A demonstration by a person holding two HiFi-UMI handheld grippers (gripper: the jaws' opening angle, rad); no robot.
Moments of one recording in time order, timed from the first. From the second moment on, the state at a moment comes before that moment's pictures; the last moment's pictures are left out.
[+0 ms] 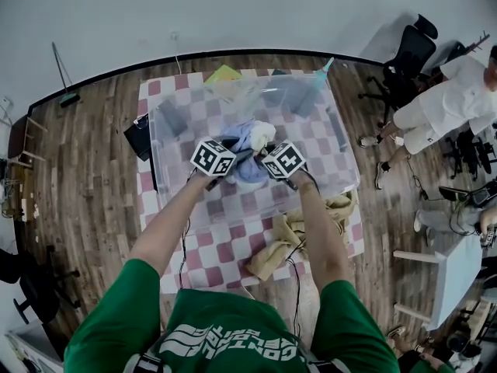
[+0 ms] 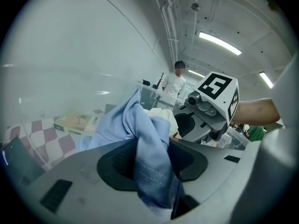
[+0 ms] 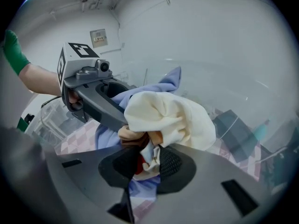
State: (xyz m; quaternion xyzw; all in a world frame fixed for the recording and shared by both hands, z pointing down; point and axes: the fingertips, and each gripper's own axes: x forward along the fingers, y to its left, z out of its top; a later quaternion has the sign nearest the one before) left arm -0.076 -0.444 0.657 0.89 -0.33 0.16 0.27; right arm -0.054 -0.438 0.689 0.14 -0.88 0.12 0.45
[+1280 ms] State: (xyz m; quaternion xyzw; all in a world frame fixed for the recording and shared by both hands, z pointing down) left arm -0.077 -0.423 0.777 0.85 -0.33 0.29 0.29; right arm -0.022 -0.412 0.800 0.09 -0.79 0.20 0.57
